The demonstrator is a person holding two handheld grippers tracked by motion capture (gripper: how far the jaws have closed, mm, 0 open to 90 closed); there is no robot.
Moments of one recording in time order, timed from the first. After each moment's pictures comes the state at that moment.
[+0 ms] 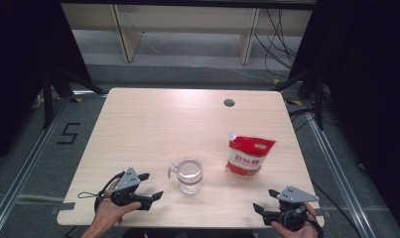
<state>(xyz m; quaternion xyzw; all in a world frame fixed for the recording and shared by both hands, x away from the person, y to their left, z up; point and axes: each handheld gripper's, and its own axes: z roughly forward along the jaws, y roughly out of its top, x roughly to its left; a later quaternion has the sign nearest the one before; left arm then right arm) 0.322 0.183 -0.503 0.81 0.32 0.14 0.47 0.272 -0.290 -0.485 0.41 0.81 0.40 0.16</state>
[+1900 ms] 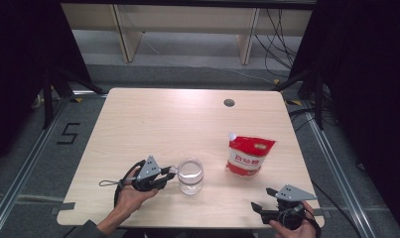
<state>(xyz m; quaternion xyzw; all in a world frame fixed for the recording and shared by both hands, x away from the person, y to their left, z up) 0.356 0.136 -0.496 0.81 0.28 0.18 0.48 0.276 -0.286 -0.485 0.40 0.81 0.40 0.15</state>
